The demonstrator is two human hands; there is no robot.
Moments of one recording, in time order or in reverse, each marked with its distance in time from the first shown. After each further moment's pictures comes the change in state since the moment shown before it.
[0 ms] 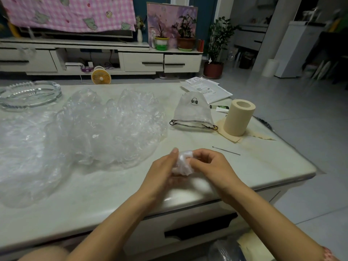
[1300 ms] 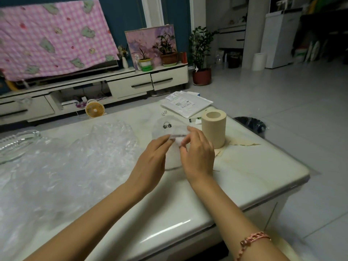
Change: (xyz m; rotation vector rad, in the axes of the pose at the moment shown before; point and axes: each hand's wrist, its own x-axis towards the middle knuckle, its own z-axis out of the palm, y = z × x) left_hand 0.110 0.022 0.037 1.358 0.034 1.089; right_hand 0.090 0.006 -0.045 -0.654 0.758 -0.637
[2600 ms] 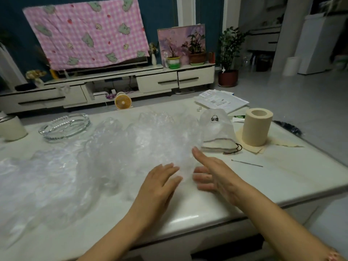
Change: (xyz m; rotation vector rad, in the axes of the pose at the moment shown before) left_hand -0.135 -0.022 -0.067 0.219 0.009 0.054; right_hand -0.043 -0.072 -0.020 0.760 -0.953 0.931
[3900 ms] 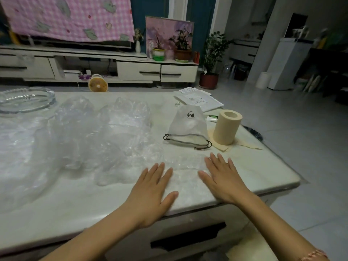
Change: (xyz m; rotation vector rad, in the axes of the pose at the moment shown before) left_hand 0.016 0.058 0.018 -0.152 -0.735 -0.358; right_hand -0.007 0.044 -0.104 -1.568 0.193 -0.185
